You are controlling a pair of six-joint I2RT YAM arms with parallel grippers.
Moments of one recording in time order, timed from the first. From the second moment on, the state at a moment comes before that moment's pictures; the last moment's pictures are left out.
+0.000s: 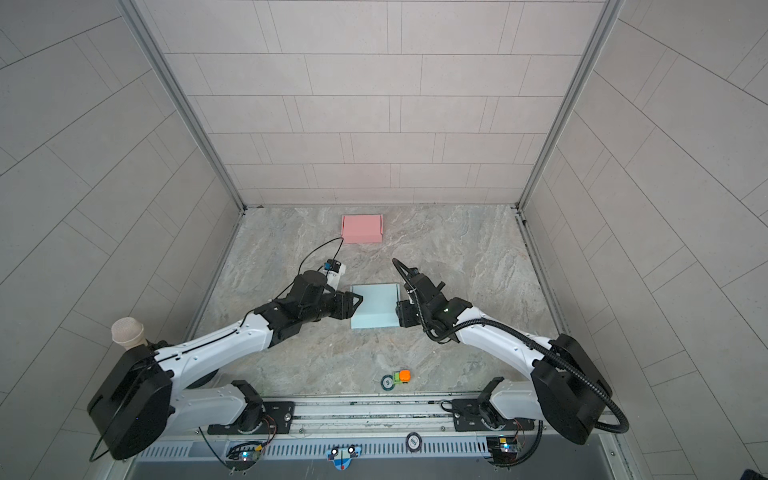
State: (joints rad) left arm -0.64 1.28 0.69 -0.06 0.15 -0.46; right arm 0.69 1.26 0.68 -0.31 0.01 0.49
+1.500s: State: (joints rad) left arm -0.51 1.77 1.02 -0.03 0.40 -0.46; right arm 0.72 1.48 0.65 -0.08 -0.04 0.54
